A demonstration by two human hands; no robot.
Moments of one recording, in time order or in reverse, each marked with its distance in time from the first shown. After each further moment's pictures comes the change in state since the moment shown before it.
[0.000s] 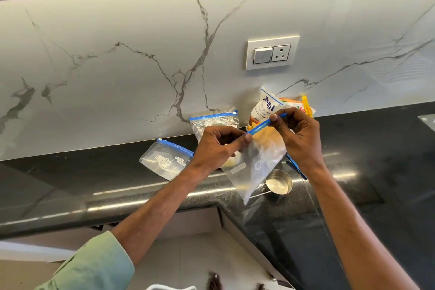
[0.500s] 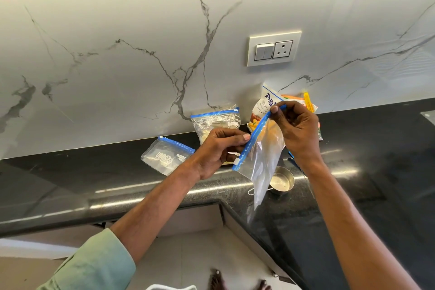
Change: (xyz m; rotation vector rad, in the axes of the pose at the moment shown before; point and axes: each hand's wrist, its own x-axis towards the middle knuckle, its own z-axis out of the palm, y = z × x) left_hand -0.001 0.001 -0.008 -0.411 -0.226 -0.324; right_hand 0.008 0.007 0.011 0.032 0.041 -0.029
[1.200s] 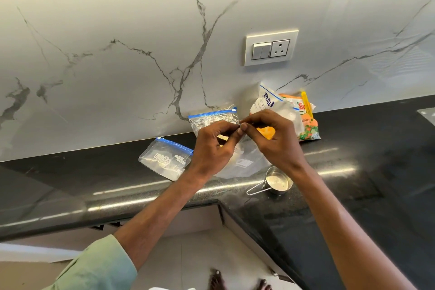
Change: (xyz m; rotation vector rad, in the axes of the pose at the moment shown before) left_hand 0.004 -0.012 0.002 0.749 0.396 0.528; right_hand -0.019 -0.021 0.021 -0.294 -0.259 -0.125
